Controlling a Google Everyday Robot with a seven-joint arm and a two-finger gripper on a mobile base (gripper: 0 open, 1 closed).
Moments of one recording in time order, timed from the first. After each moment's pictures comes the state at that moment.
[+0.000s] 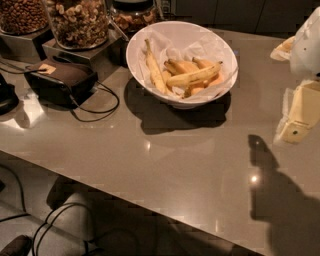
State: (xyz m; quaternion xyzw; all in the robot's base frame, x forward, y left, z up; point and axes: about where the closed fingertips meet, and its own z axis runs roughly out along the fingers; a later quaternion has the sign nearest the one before) arm 0.438 -0.217 0.976 -0.60 0.78 -0.03 0.16
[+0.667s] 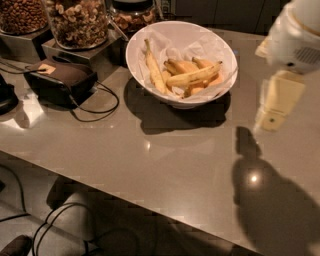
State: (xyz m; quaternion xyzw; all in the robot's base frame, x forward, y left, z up) arm 0.461 -0.197 0.973 -0.60 0.79 -0.04 0.14
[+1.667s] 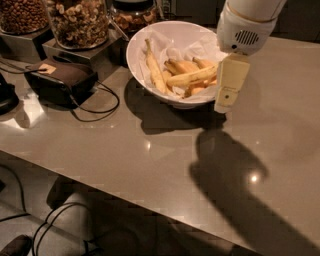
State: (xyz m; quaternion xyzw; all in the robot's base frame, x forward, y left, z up) arm 0.528 -0.138 0.961 -0.63 0.77 -0.03 0.11
